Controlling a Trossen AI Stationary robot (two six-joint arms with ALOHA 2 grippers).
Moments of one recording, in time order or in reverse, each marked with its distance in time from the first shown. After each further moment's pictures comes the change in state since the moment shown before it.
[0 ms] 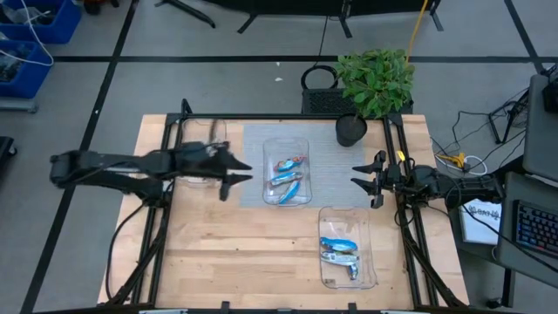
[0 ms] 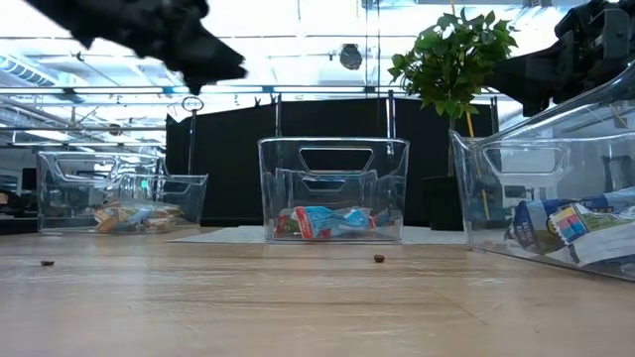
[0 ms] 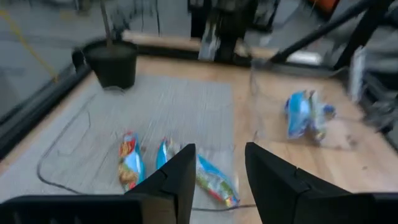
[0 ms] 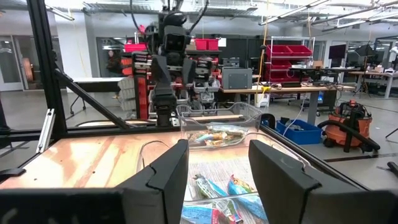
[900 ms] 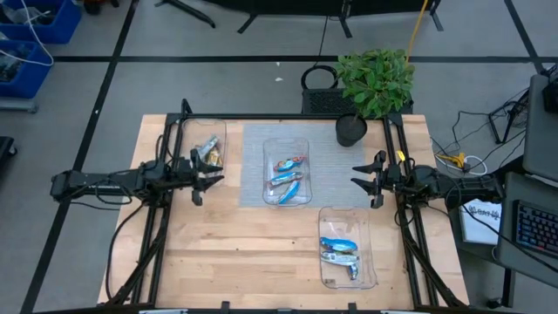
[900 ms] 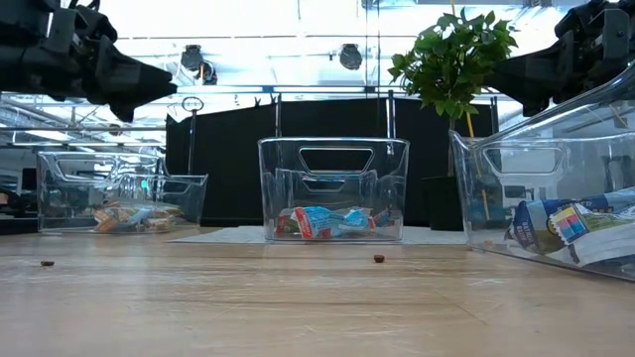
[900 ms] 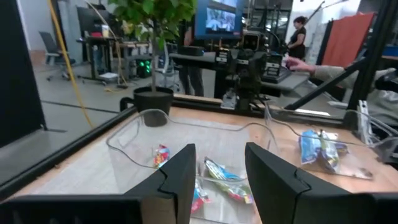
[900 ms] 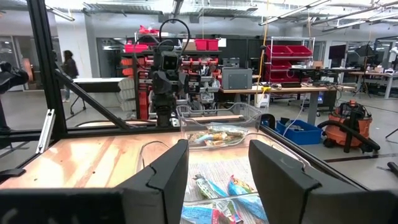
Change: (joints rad) left arm -0.078 -0.742 -0.559 0.172 -0.192 -0.013; right arm 0.000 0.000 0.000 0.002 0.000 0.000
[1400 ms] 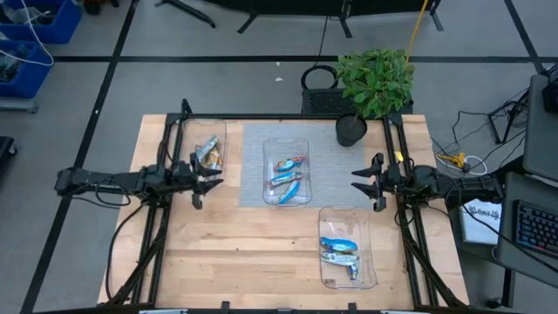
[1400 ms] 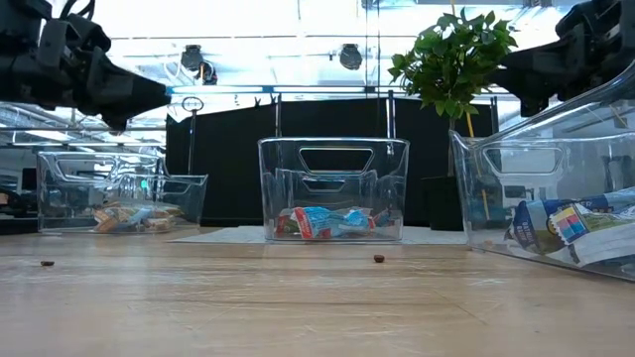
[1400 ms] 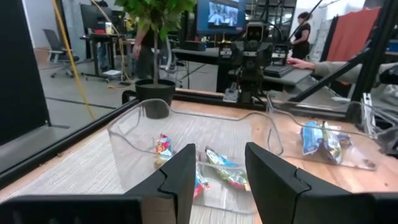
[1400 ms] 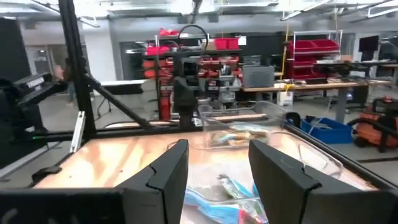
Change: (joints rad) left arm -0.091 -0.073 -0.055 -0.025 -0.108 0.000; right arm 0.000 0.000 0.000 -0.005 -0.083 0.053
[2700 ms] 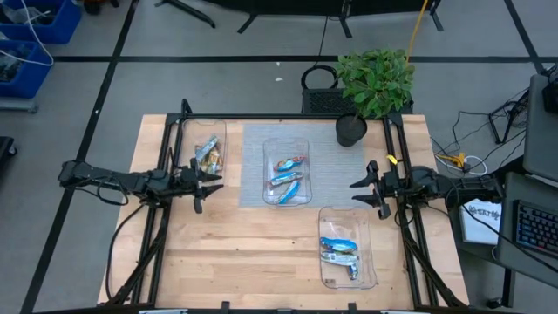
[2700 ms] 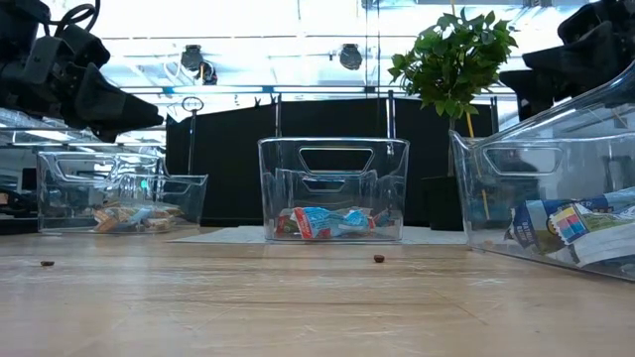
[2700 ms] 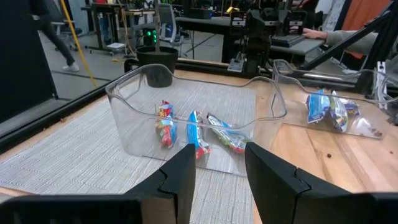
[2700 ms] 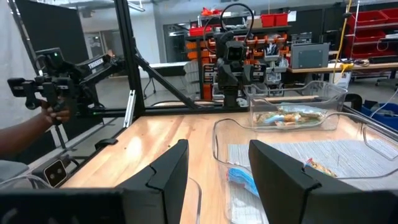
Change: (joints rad) left arm -0.130 0.000 0.000 -0.135 -0.145 -0.049; right arm 0.003 0.000 0.000 -0.069 -0.205 0.049
